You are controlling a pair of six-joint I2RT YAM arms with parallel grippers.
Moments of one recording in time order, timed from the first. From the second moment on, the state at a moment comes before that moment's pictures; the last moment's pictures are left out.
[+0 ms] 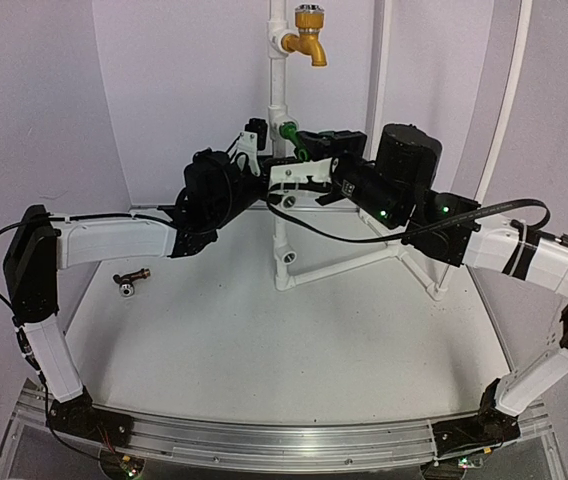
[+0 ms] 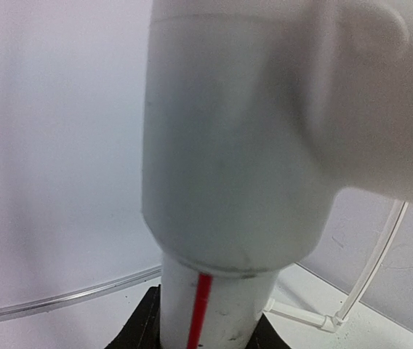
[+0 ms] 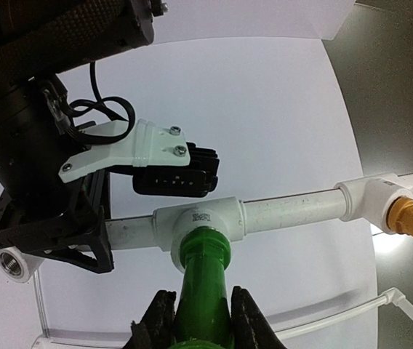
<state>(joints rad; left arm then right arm) -0.83 1.80 1.39 0.55 -0.11 -0.14 1.00 1.51 1.46 0.15 0.36 -1.52</state>
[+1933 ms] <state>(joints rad) -0.85 1.80 1.39 0.55 -0.13 -0.13 0.99 1.49 1.41 0.19 0.38 -1.52</state>
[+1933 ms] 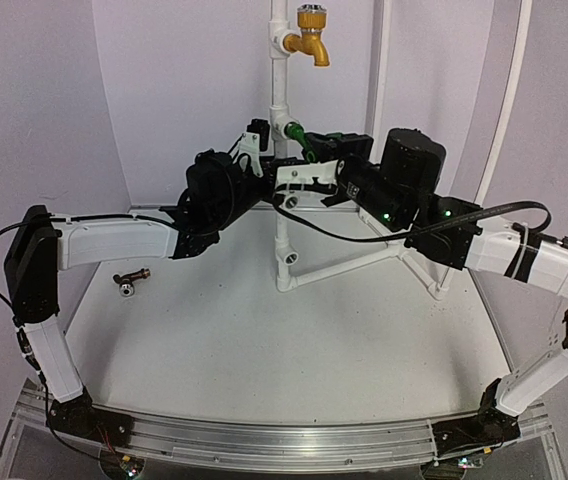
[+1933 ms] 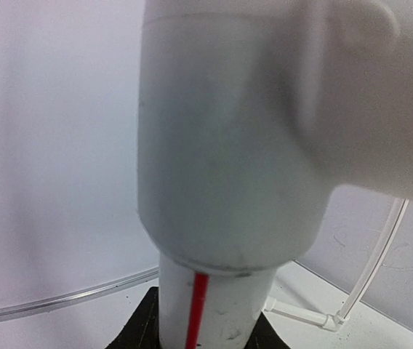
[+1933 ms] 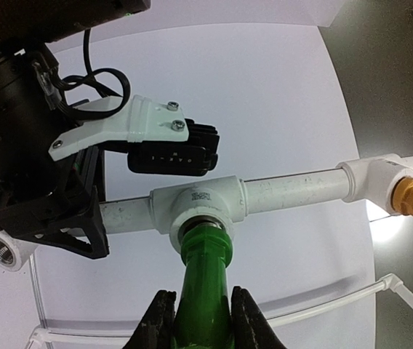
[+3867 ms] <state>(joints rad) -0.86 1.84 1.45 0.52 -0.21 -0.08 0.96 1.54 1.51 0.11 0.36 -0.50</state>
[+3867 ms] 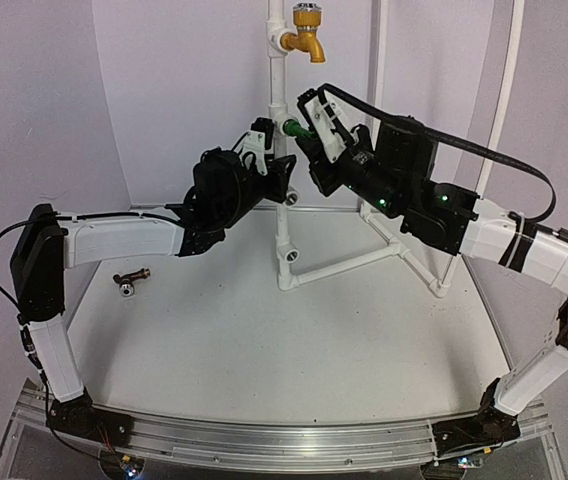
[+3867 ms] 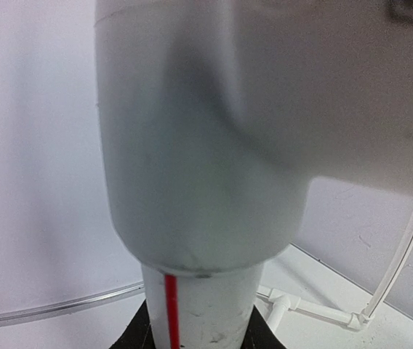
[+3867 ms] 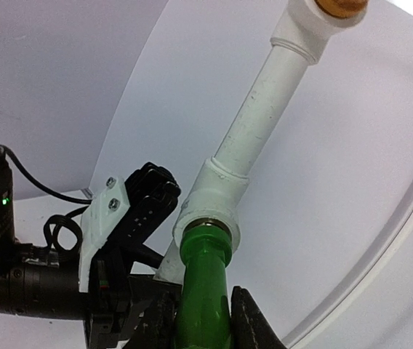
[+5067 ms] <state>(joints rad) -0.88 1.87 1.47 0.54 -0.26 -0.06 0.96 1.54 1.47 0.18 0.43 0.52</state>
